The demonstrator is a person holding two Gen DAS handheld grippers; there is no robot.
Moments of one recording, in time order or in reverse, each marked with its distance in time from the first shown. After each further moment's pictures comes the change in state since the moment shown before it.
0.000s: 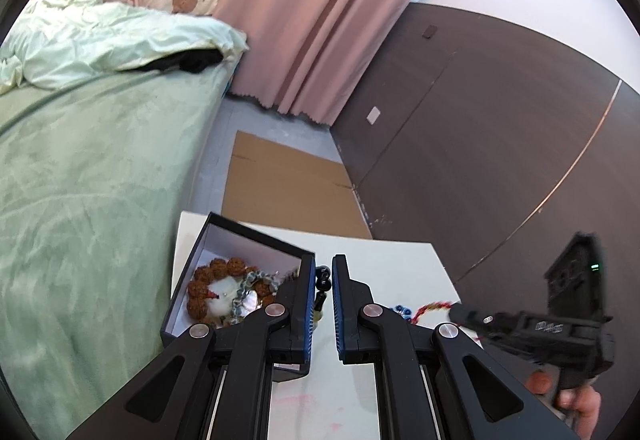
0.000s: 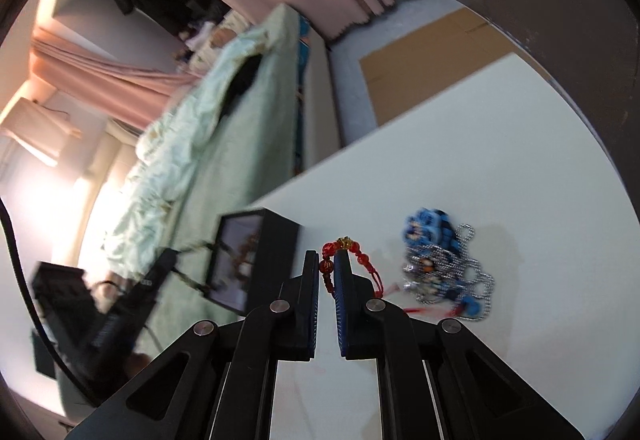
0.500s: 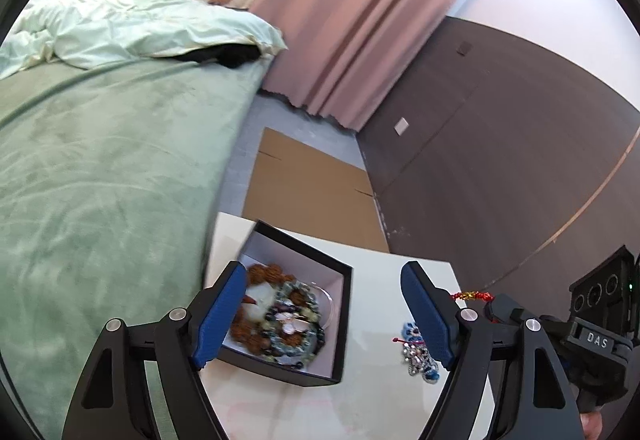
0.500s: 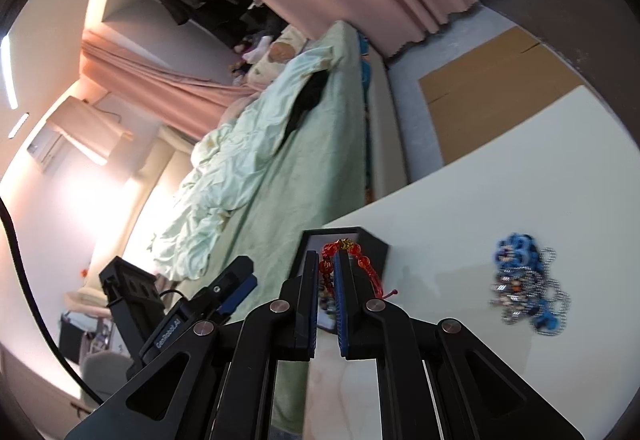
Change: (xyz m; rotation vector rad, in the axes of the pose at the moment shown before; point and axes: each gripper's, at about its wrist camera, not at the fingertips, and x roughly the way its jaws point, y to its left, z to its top) left arm -0.013 0.029 0.012 -0.106 -0.025 0.069; right arm 0.010 0.053 -0.002 -0.058 -0.042 0.186
